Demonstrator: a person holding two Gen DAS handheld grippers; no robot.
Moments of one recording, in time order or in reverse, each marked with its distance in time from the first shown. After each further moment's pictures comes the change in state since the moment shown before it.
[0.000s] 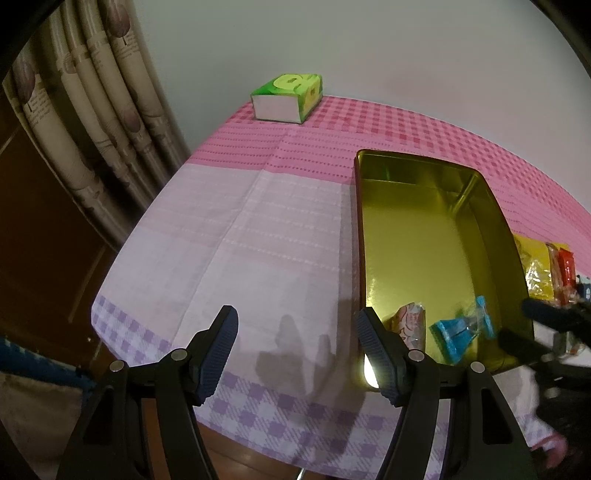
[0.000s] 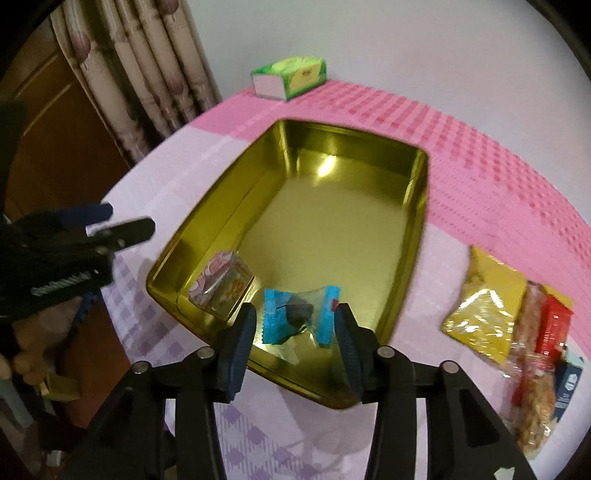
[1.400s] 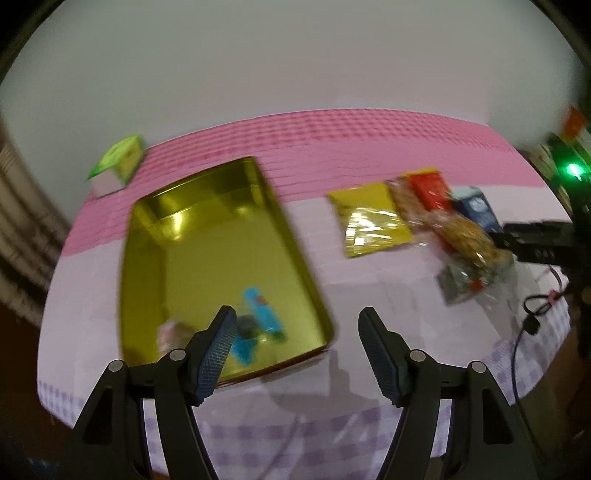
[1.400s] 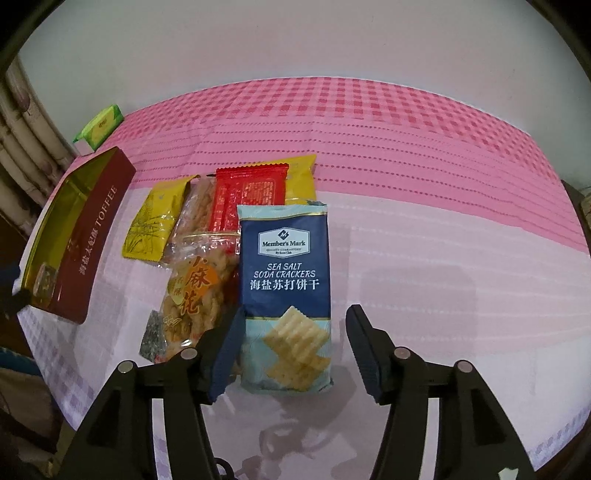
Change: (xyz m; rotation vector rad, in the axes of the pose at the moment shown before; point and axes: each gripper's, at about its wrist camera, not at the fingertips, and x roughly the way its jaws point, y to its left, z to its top) left arm -0.037 -0.182 -0.040 0.432 -0.083 -0.282; right arm -0.074 -0.235 -0.127 0.421 -0.009 -0.249
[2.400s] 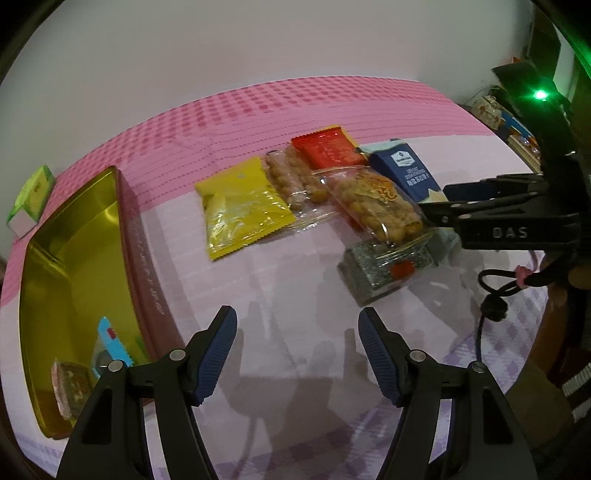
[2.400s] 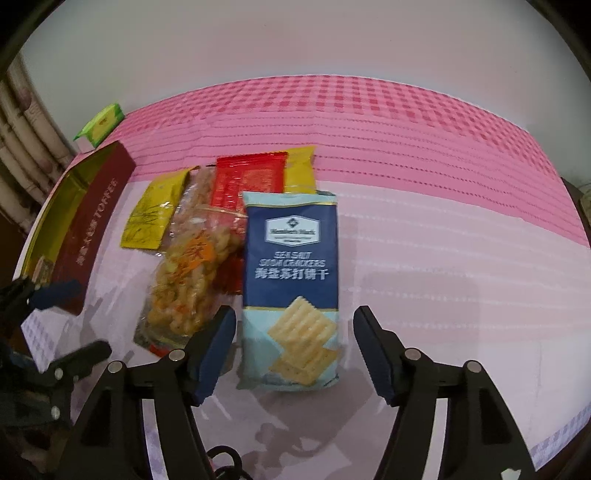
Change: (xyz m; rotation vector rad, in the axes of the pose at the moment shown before) left arm 0.048 -0.080 0.001 0.156 0.049 -0.177; right arm 0.004 0.002 -0.010 0.000 -0.004 -0.011
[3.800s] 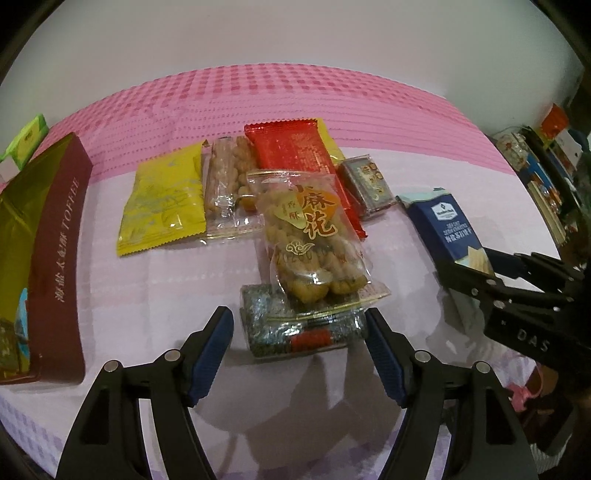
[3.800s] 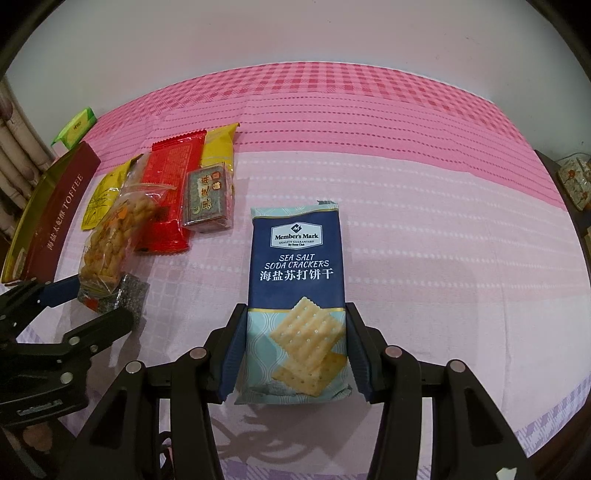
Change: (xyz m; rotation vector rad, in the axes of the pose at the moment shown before) left arm 0.050 -0.048 0.031 -0.224 0.037 -0.013; right arm -0.008 -0.061 -0.029 0.053 0.016 -0.054
